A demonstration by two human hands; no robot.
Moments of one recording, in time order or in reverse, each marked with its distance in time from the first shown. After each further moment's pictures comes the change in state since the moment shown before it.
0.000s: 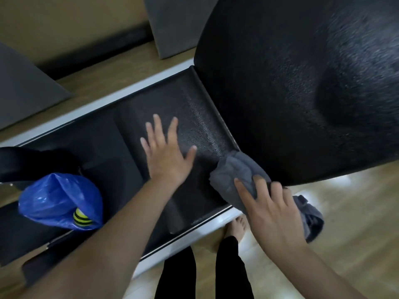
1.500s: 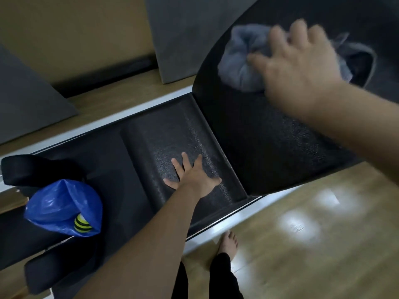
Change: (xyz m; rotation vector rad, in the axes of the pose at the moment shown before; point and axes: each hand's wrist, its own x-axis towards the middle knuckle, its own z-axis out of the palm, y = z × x) left_hand -0.028 0.071 -0.005 -0.102 -0.568 -0.246; right_hand 0.176 0.107 -0.187 -0.491 0.320 -0.091
